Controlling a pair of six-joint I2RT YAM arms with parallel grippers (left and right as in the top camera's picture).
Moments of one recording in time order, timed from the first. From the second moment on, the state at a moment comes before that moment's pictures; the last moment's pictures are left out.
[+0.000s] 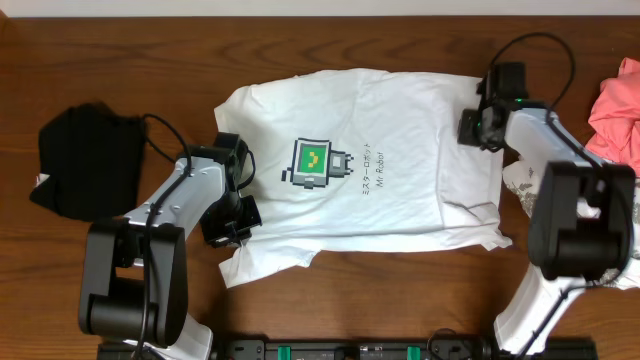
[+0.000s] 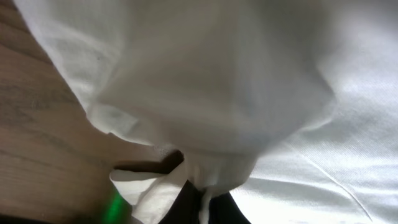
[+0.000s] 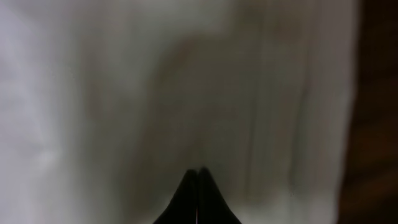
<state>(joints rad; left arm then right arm) -0.16 1.73 0.97 -1.05 0.10 -0.50 -0.03 2.05 1.33 -0.49 0.04 0.15</state>
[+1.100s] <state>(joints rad) -0.16 1.73 0.97 -1.04 0.10 -0.50 -0.08 2.18 1.40 -0.16 0.08 0.14</state>
